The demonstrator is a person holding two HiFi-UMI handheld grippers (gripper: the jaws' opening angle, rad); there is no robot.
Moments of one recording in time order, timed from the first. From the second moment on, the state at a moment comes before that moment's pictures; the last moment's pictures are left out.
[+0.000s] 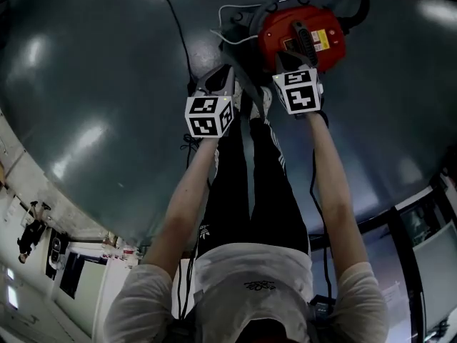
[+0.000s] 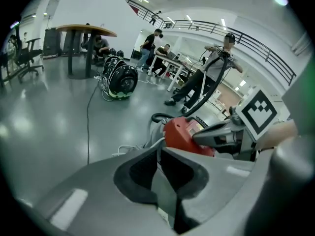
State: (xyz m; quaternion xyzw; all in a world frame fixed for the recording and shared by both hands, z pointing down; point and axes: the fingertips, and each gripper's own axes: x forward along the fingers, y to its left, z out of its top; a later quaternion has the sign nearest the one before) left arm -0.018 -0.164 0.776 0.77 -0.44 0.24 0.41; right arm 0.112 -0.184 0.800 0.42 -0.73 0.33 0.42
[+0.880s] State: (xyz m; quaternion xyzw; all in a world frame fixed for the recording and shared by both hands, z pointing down) left arm -0.022 -0.160 0.829 0.65 -0.52 0.22 0.51; right arm 0.113 -0.180 0.814 0.44 -0.71 0.35 0.43
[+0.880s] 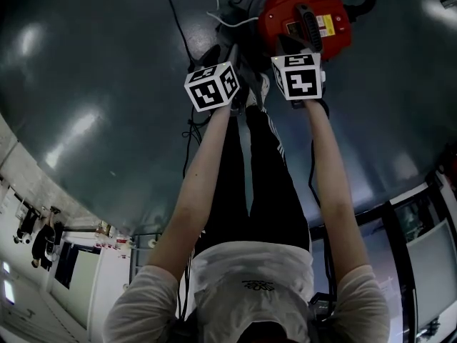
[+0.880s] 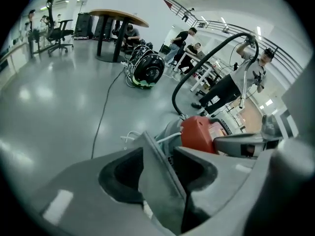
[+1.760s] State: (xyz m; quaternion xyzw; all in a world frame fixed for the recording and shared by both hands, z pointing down) left arm 0.003 -0.139 0.872 0.63 -0.47 0.27 0.55; right arm 0.110 -0.179 0.811 0.42 -0.73 0.34 0.42
